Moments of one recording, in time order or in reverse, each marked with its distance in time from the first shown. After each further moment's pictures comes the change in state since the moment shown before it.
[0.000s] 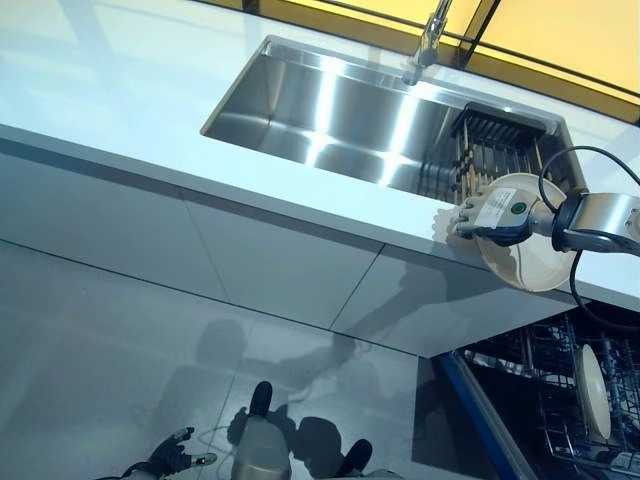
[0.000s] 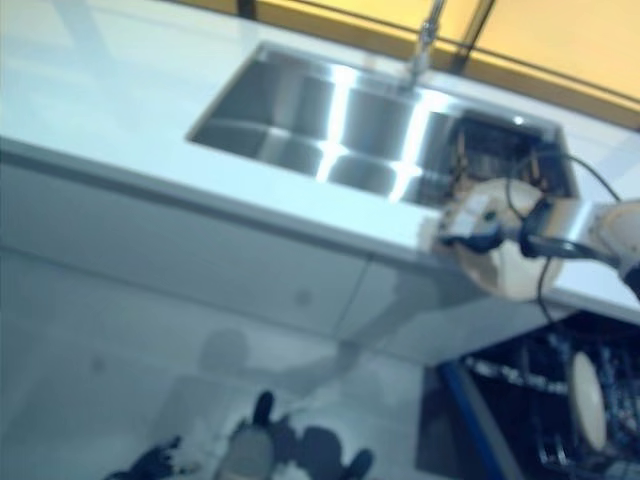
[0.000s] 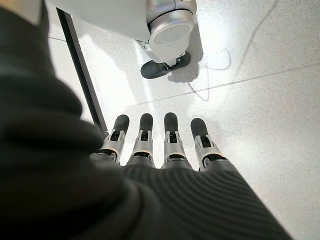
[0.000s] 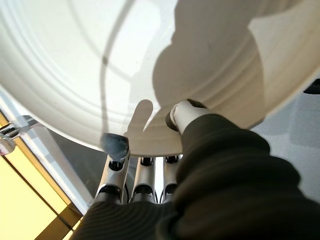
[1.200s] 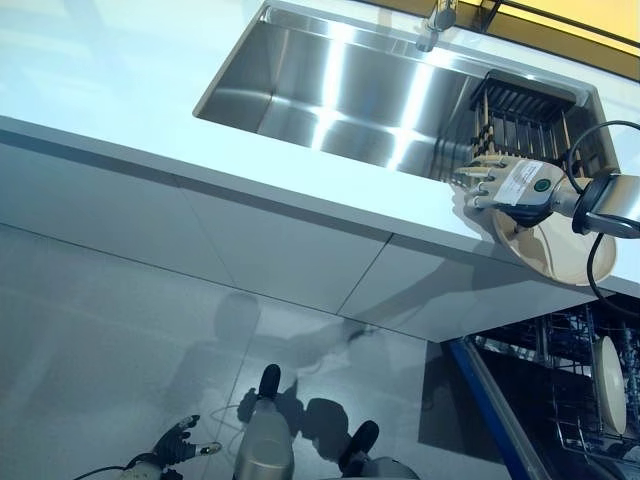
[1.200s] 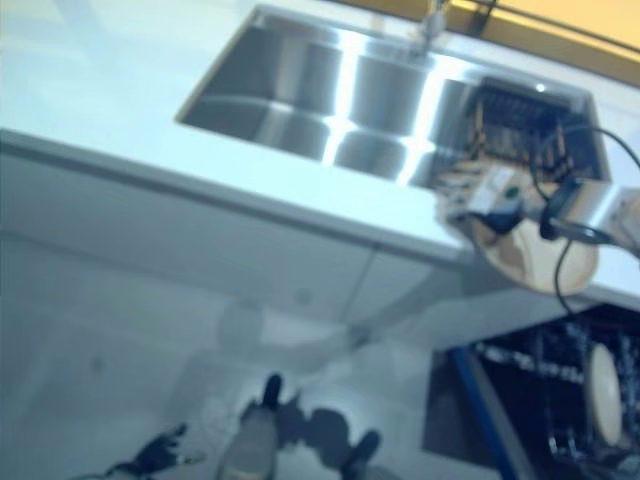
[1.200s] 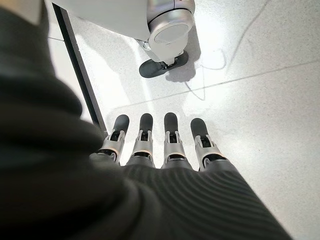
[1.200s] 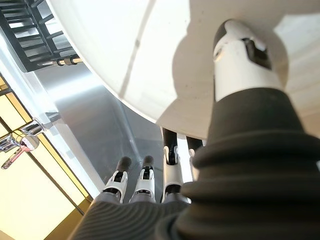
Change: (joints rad) left arm -0.001 0.001 0.001 -0.044 -0.009 -0.019 0.004; right arm -0.031 -0.043 -0.035 0.011 -0.062 0.074 -0.086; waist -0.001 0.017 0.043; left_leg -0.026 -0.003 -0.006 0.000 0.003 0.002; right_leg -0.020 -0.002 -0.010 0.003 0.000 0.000
